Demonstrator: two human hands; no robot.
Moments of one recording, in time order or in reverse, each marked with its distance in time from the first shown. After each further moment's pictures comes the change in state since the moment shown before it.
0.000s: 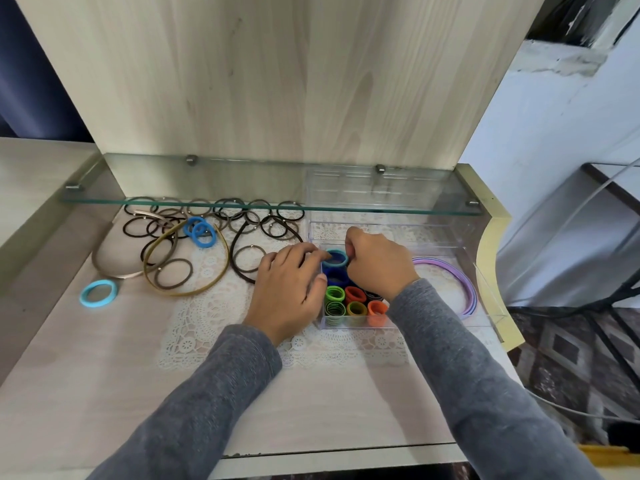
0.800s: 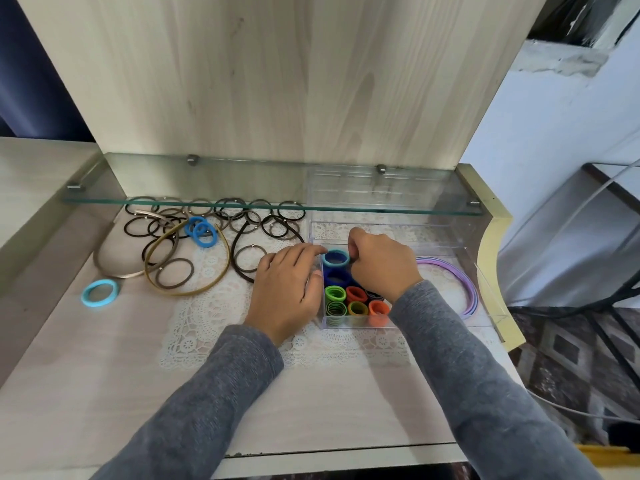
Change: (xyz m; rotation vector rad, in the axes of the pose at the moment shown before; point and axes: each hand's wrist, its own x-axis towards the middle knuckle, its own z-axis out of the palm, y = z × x) left_hand -0.001 0.000 -0.002 -0.060 0.047 -0.044; right_hand 0.000 0.004 0.003 -0.013 0.026 0.001
